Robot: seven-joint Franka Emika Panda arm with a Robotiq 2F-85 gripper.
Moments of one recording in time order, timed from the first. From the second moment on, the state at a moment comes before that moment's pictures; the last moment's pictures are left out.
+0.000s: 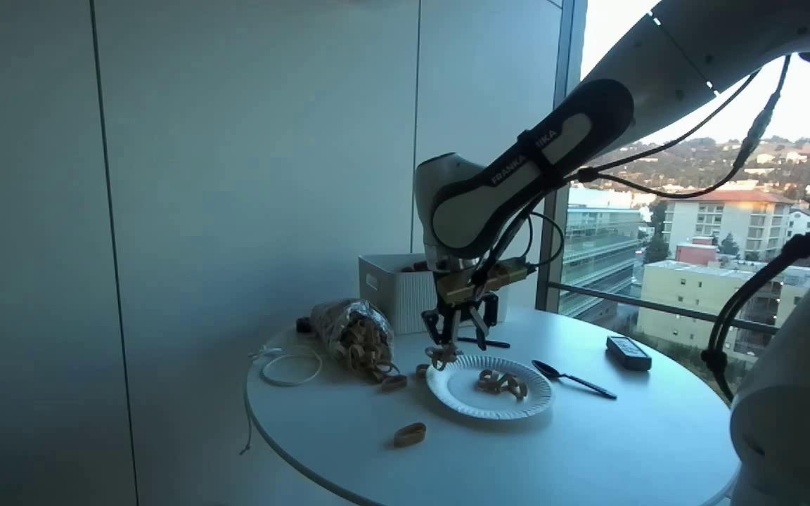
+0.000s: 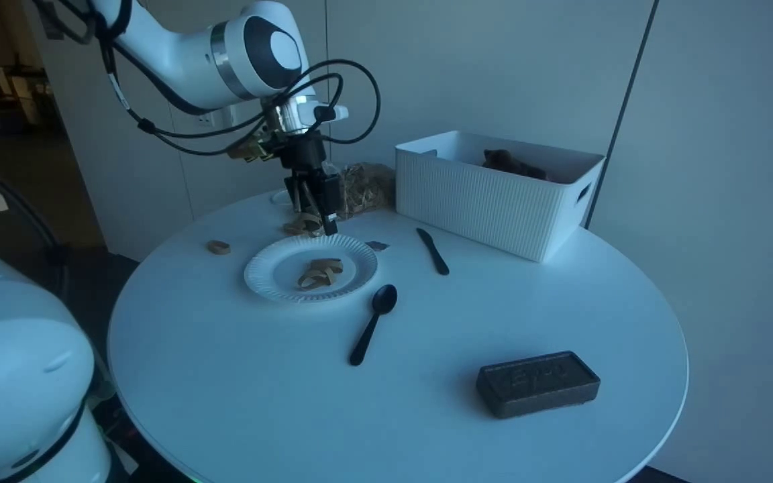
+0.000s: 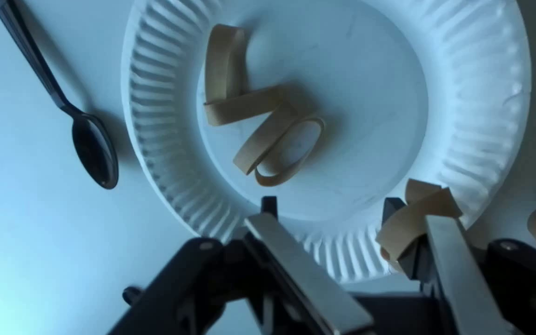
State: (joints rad) arm -0.11 -0.28 0.14 -2.46 -0.30 2.13 0.61
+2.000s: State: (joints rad) arm 0.08 0.04 0.13 -2.26 -0.28 2.34 0.46
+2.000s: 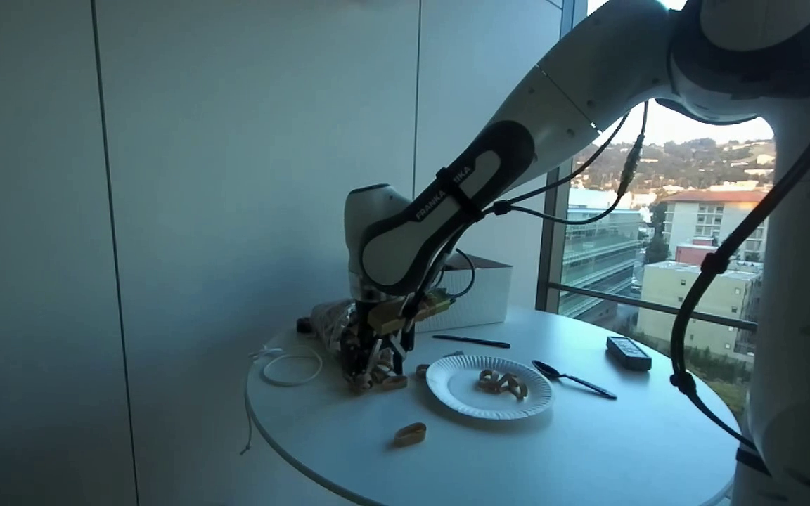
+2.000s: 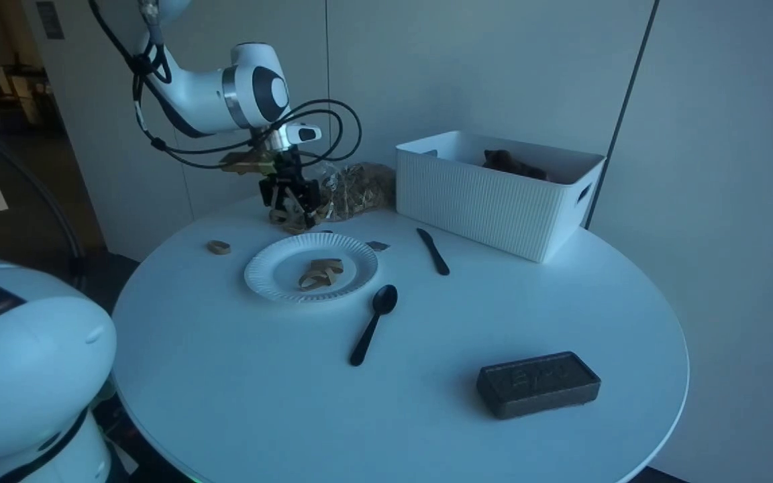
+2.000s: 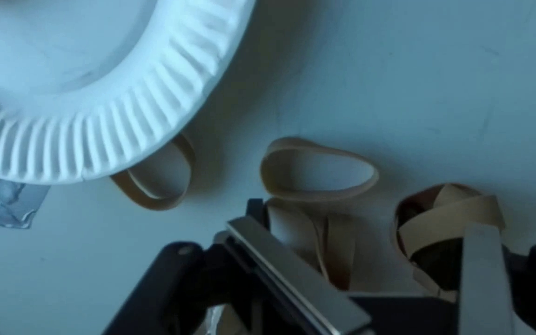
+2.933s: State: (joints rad) arm 0.10 0.03 0.12 -2.26 -0.26 2.34 0.46
